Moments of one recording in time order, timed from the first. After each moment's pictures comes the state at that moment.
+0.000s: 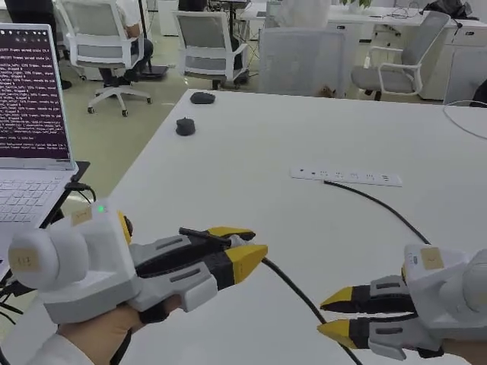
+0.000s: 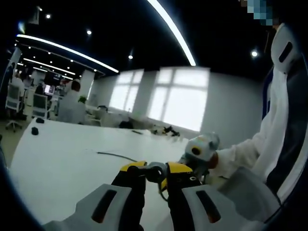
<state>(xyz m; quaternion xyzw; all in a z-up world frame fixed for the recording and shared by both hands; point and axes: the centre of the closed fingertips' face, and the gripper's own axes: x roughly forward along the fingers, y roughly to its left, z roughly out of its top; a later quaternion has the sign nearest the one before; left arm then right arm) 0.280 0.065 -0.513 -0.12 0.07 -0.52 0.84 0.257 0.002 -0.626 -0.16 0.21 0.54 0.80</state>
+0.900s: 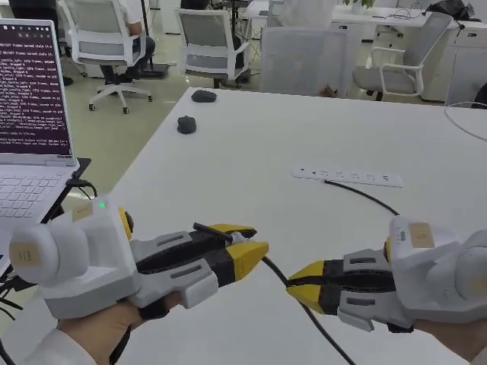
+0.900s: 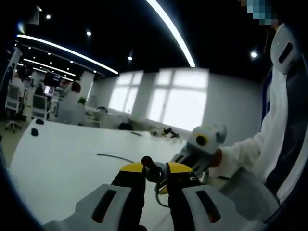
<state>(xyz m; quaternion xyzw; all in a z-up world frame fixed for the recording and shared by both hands) 0.278 0.065 -0.507 -0.12 0.06 -0.52 0.84 0.268 0.031 -0.590 -0.20 0.15 0.55 0.80</state>
